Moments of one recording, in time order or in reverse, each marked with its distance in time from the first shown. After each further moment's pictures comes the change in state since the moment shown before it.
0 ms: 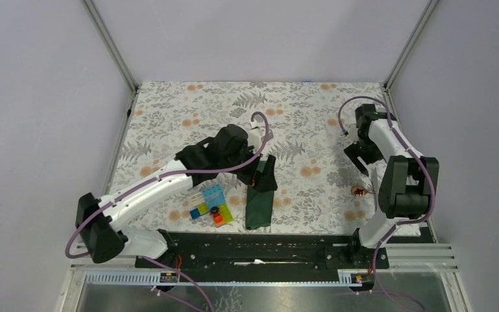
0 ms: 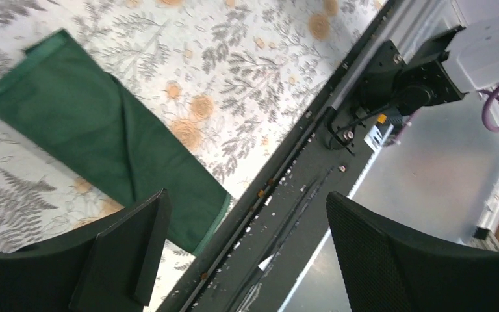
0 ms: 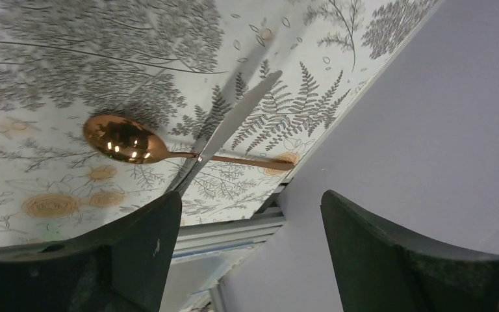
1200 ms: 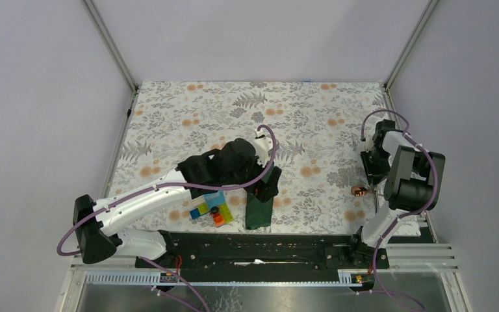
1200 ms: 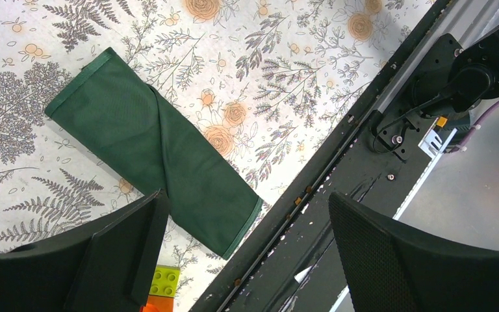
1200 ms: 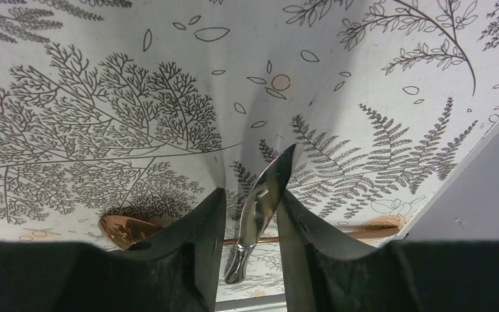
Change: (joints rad) left arm -0.158 -0.063 -0.020 -0.010 -0.304 0.068; right arm -0.261 0.077 -0.183 0.277 -0.248 0.175
